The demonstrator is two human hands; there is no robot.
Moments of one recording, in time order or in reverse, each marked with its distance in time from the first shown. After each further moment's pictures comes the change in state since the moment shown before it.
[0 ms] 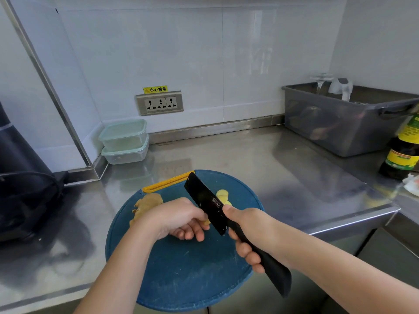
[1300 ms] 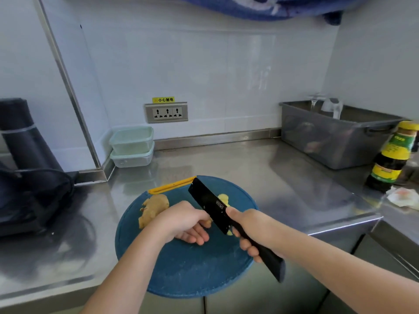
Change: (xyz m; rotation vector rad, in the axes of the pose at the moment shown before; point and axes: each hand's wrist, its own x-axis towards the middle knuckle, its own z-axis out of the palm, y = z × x) left_hand -0.018 -0.002 0.011 -0.085 0.147 -0.022; right_hand 0.015 0.006 -0.001 -0.137 0.124 -0.071
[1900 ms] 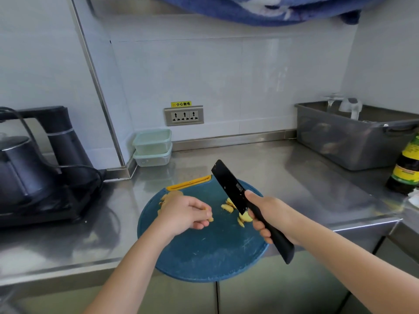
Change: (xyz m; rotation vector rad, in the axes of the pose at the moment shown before) left_hand -0.028 -0.025 -0.009 -0.148 0.245 0.264; right_hand -0.005 0.000 -0.017 0.146 -0.009 -0.136
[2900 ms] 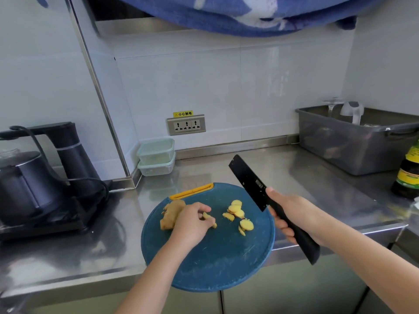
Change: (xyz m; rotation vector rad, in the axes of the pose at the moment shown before) left_hand 0.022 -0.011 0.025 0.353 0.236 0.096; right_hand -0.017 -0.001 -0.040 0.035 0.072 -0.071
